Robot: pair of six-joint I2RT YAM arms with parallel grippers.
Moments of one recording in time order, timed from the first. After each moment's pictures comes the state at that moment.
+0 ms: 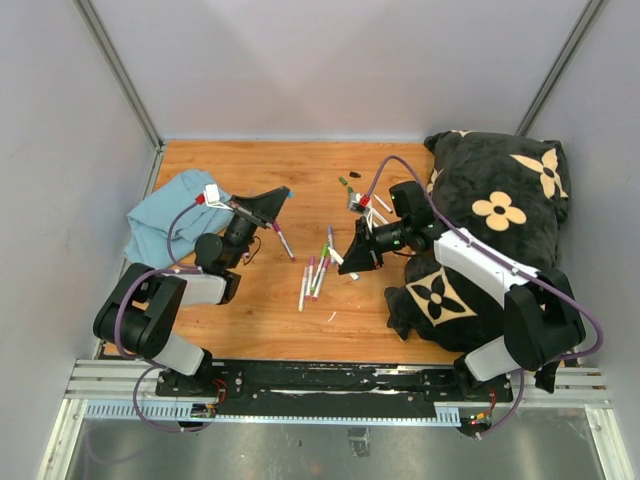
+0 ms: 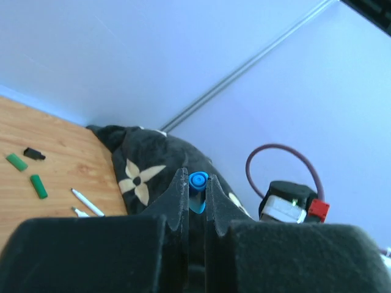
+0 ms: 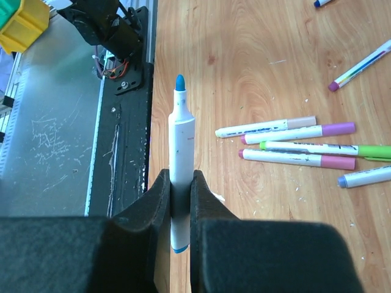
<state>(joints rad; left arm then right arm) -0.38 1.49 0.41 1.53 0.16 -1.06 0.49 1.47 0.98 -0.27 -1.11 -0.21</state>
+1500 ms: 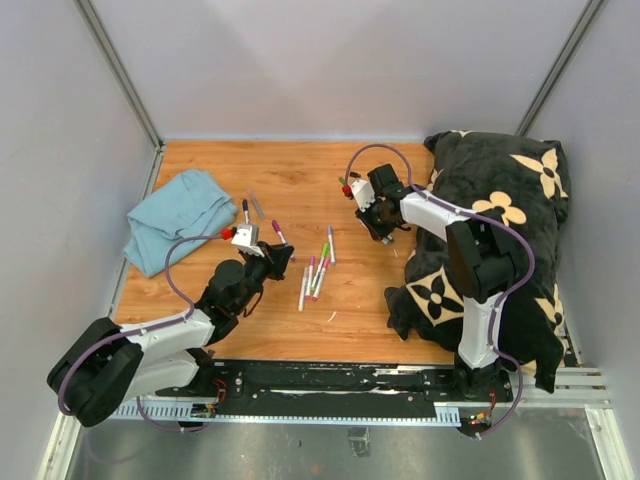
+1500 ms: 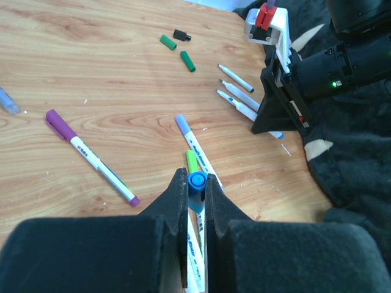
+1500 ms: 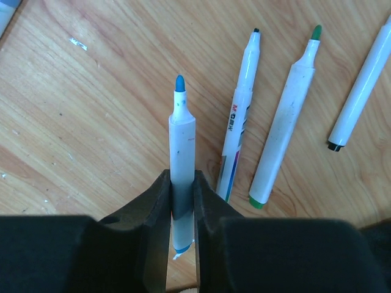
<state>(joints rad) -0.65 1.10 0.21 0.84 -0.19 -0.43 0.43 1.98 1.38 -0.51 -0.13 -0.41</state>
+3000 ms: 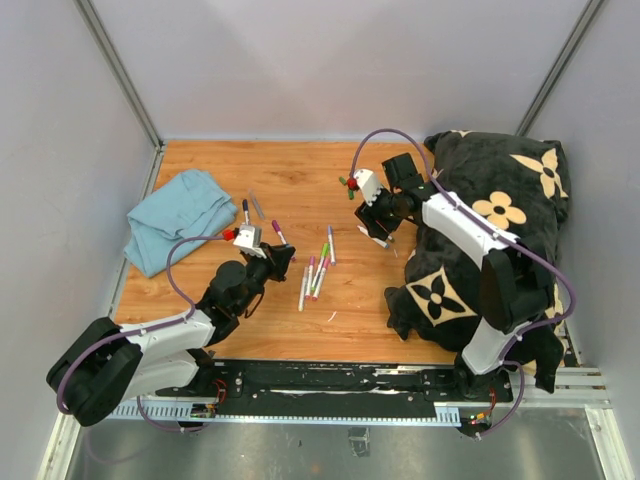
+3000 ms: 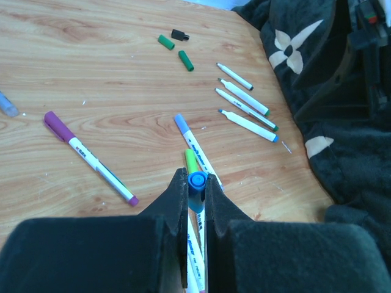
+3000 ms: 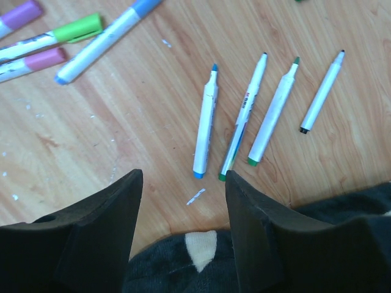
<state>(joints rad) -0.67 1.10 0.21 0.84 -0.22 -0.41 0.43 1.72 1.34 -0.60 -0.25 -0.52</state>
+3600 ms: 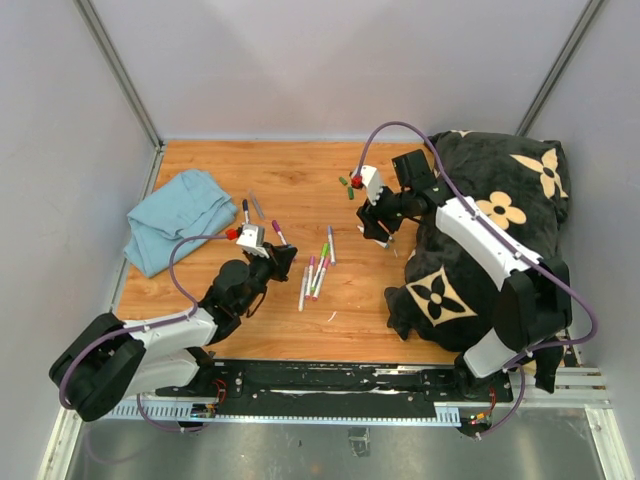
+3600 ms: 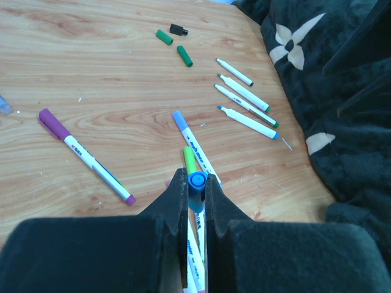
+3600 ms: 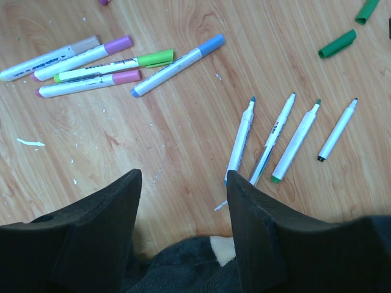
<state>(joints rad) -0.69 1.12 0.22 0.84 -0.22 -0.41 0.43 1.59 1.33 -0.66 -0.45 -0.56</state>
